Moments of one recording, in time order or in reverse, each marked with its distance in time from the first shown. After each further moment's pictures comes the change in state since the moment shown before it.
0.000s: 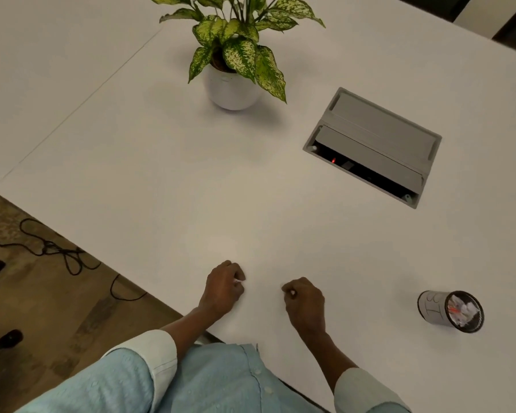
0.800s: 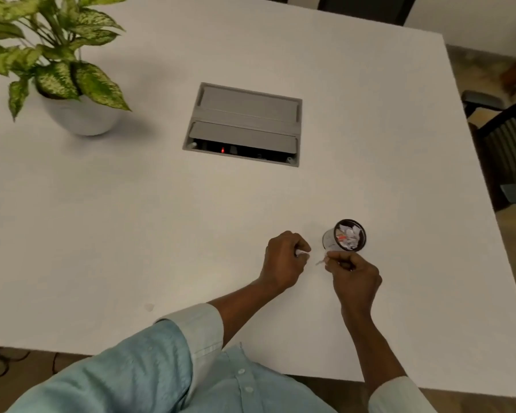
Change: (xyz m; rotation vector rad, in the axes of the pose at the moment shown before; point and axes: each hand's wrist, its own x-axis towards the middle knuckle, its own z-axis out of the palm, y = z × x) left_hand -0.028 0.283 0.166 -0.195 -0.226 0.452; right_hand -0.070 0.118 -0.218 0.463 0.690 0.469
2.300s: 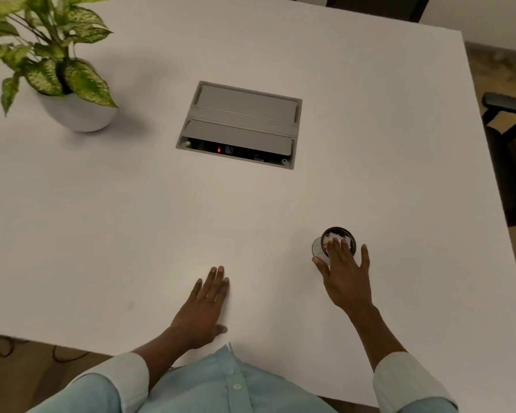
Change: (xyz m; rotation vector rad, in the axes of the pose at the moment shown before) left_hand -0.094 -0.135 -0.039 0.922 -0.528 -0.063; right_hand 0.091 0.056 -0.015 -1.061 -0.449 -0.489
